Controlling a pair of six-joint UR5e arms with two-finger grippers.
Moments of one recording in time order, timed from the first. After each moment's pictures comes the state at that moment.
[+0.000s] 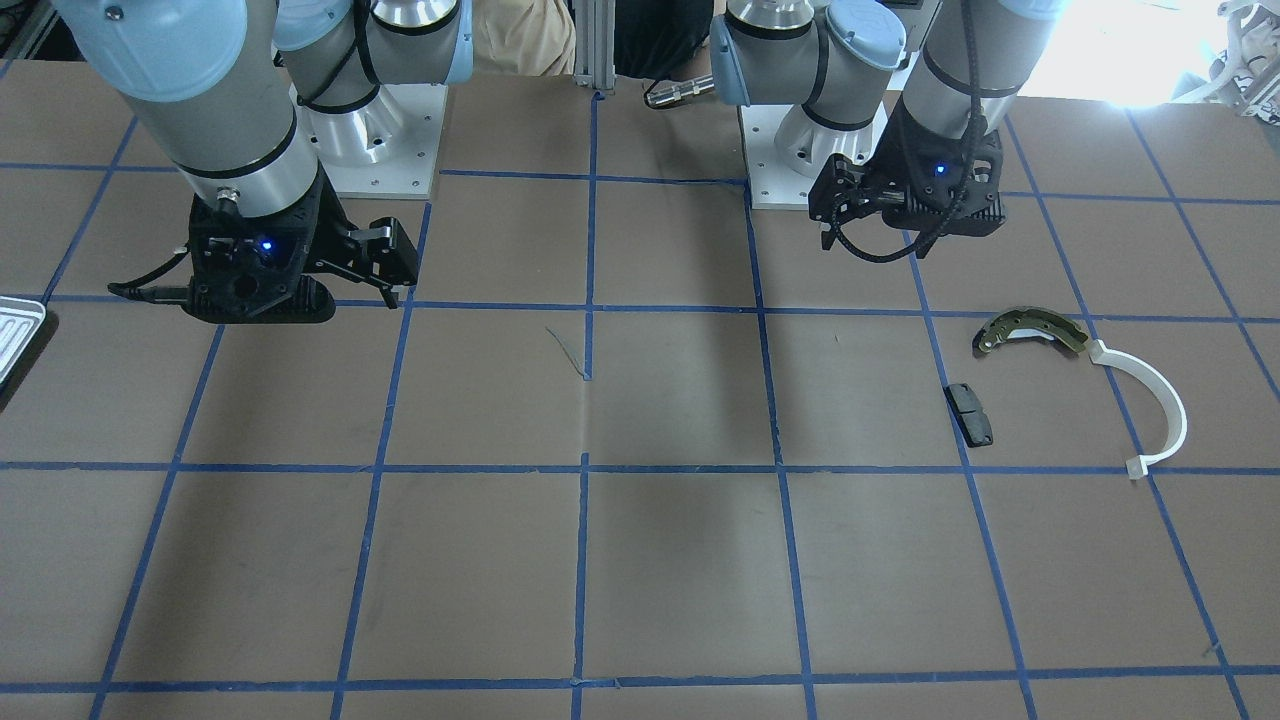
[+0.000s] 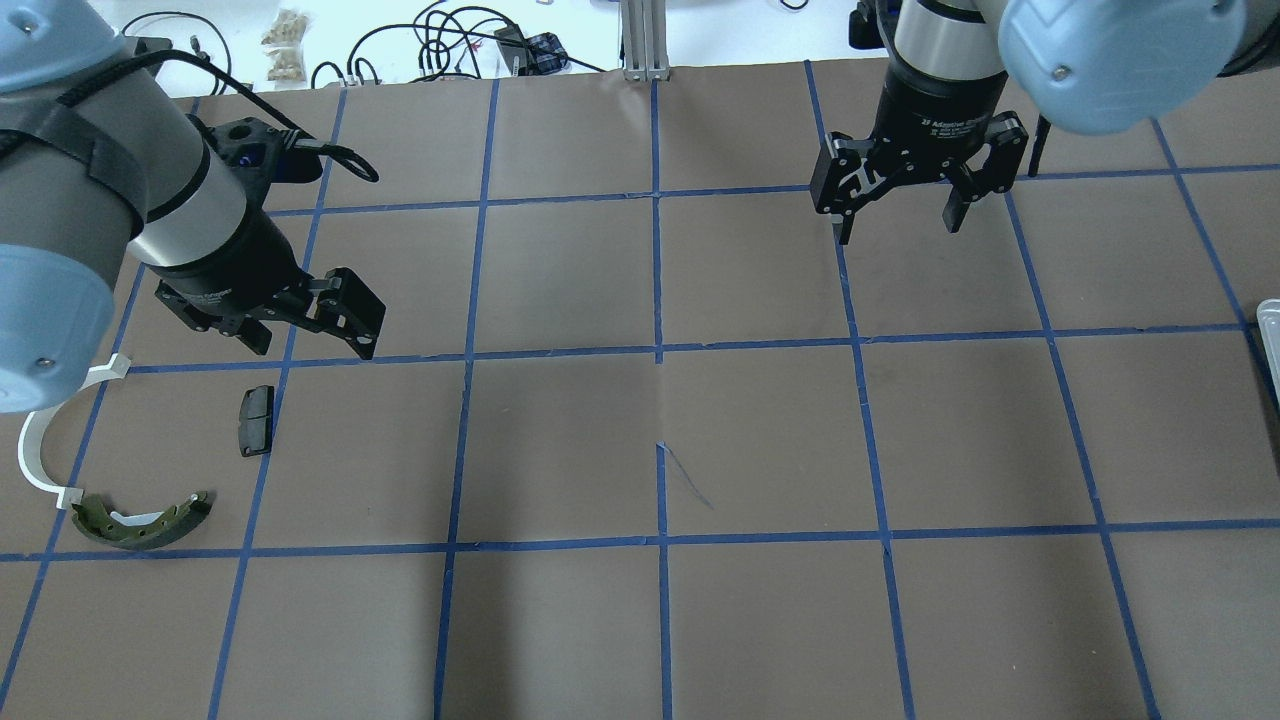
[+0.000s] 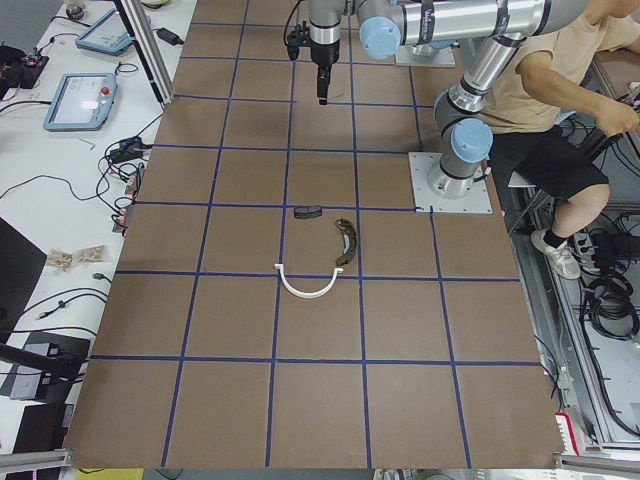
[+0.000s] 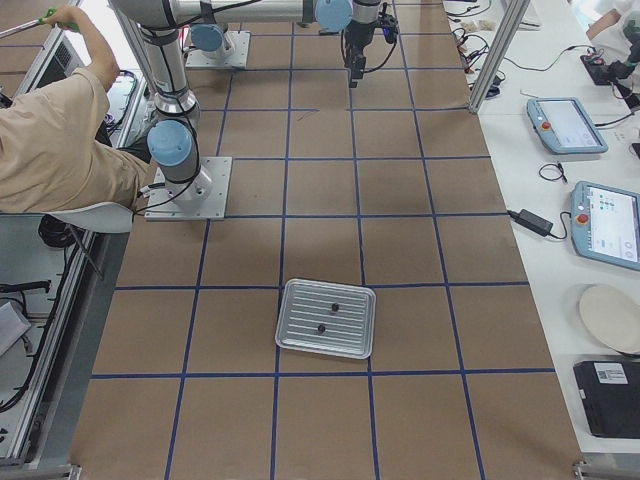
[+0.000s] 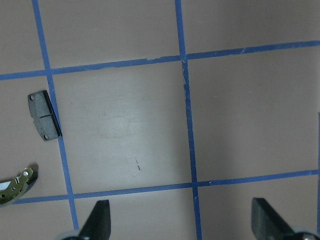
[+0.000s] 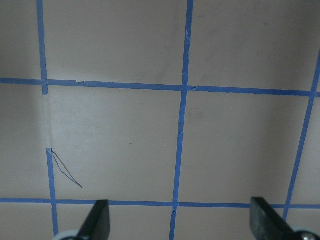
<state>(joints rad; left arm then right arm) -1.49 -1.43 -1.82 -1.49 1.58 0.17 1.64 -1.43 1.48 -1.51 -1.60 0.03</state>
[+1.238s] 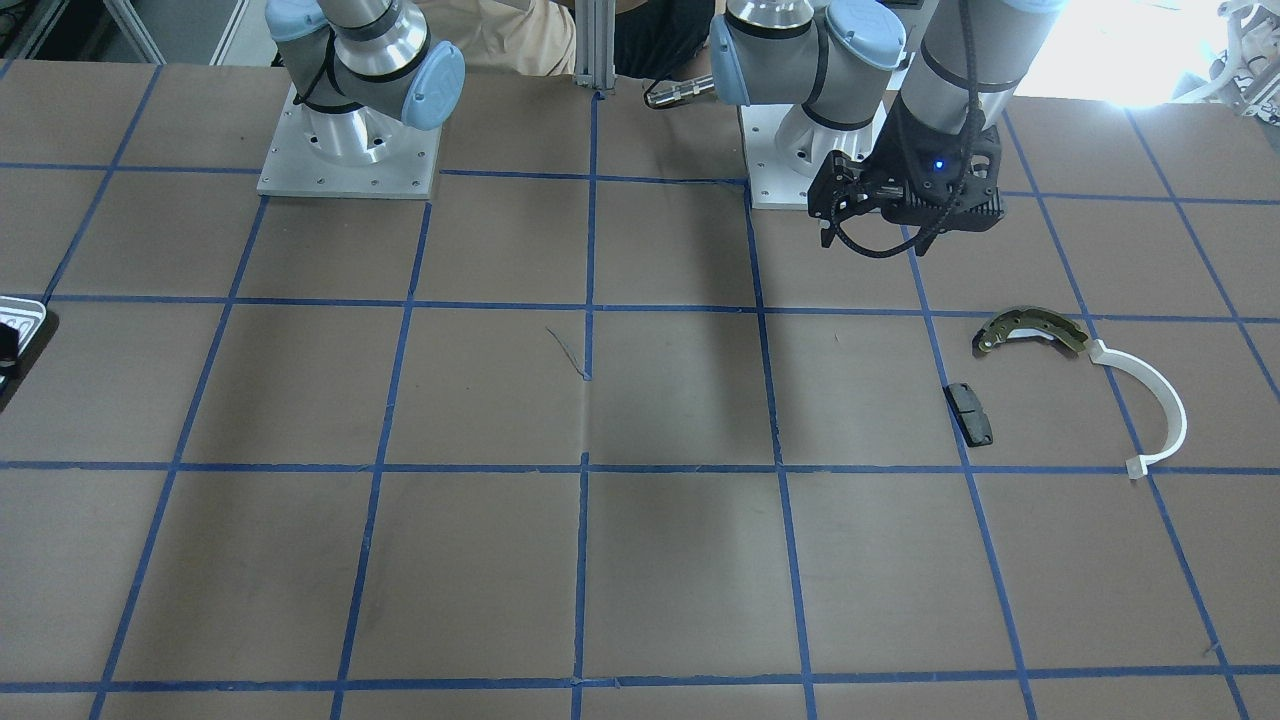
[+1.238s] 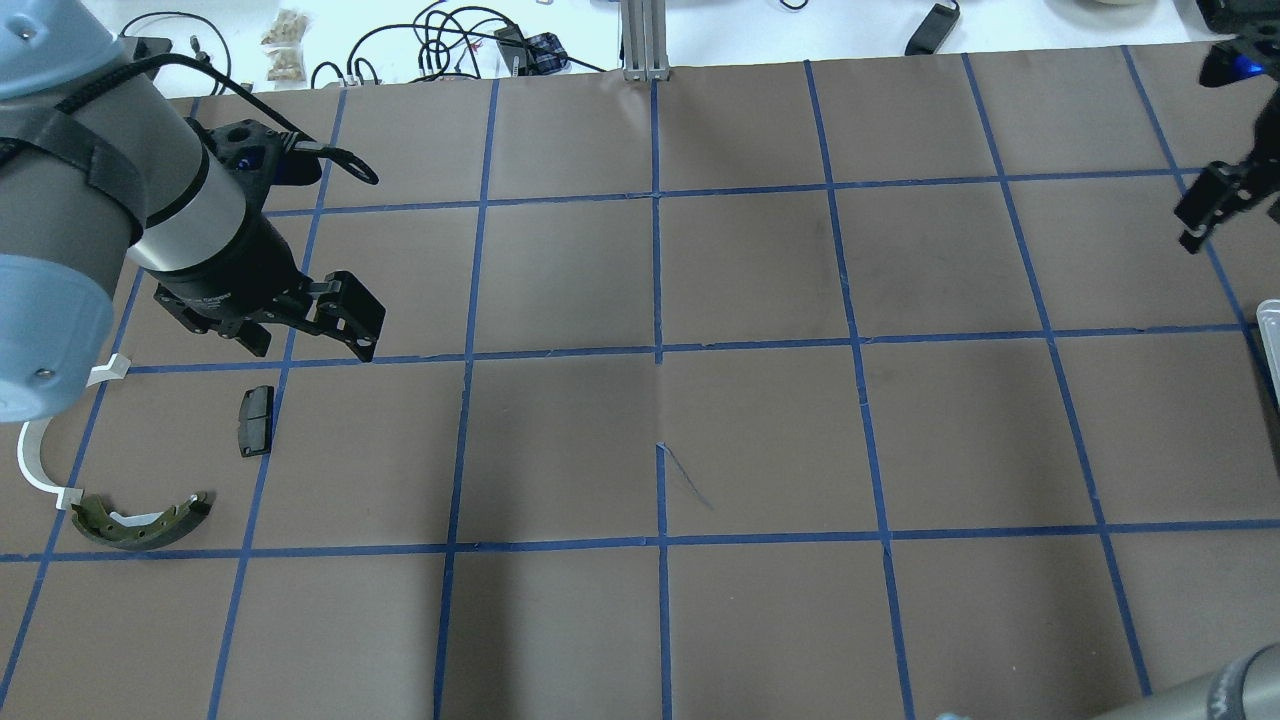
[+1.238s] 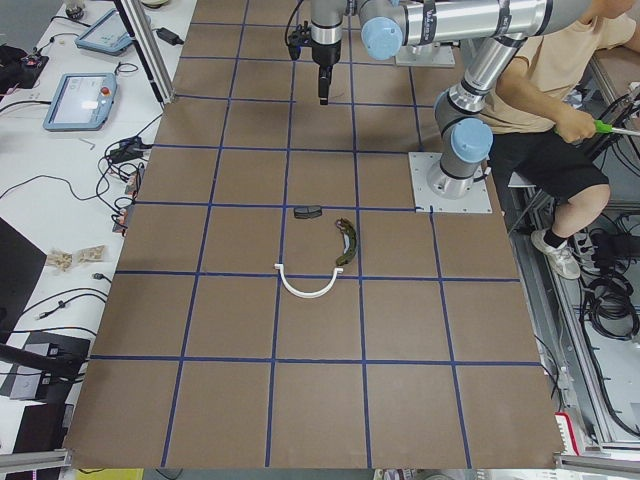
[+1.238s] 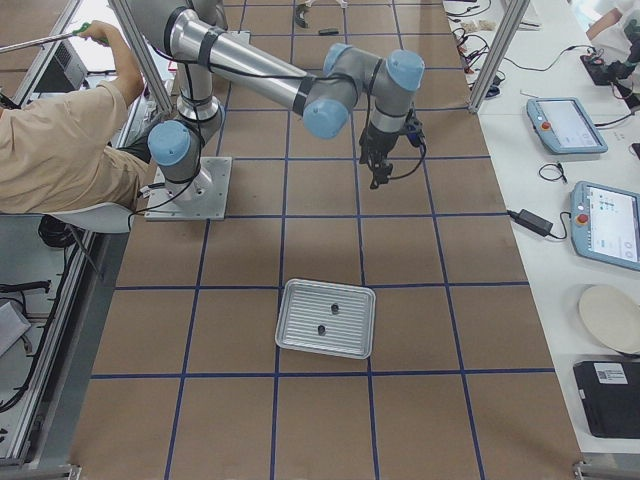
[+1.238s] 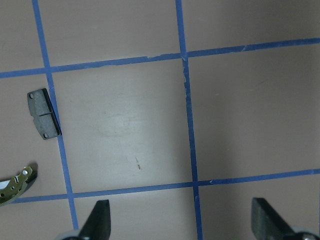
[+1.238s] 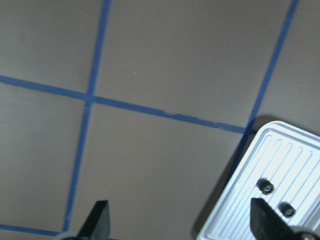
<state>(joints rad) -1.49 -1.42 -1.83 -1.48 1.58 0.17 1.00 -1.27 1.55 -1.81 -1.75 -0.80</state>
